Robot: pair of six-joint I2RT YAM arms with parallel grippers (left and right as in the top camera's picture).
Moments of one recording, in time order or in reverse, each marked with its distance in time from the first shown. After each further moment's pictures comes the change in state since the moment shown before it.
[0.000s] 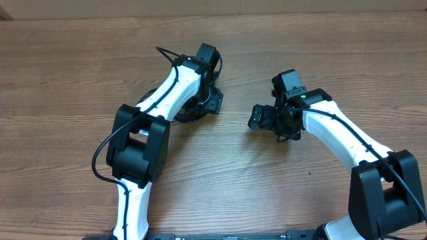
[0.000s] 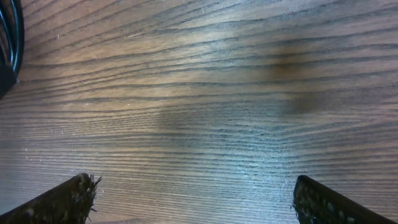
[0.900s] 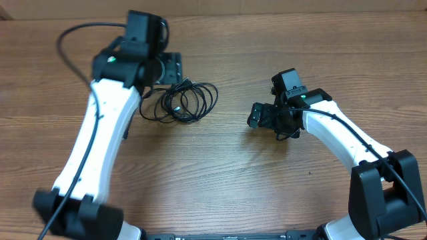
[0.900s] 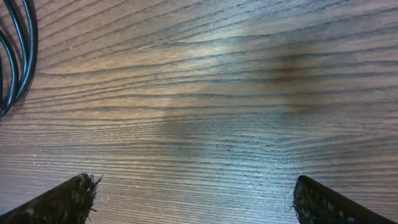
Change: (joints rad) left arm 0.156 -0.484 0.000 -0.069 -0.073 -0.081; right arm 0.000 0.000 0.000 0.032 -0.001 0.000
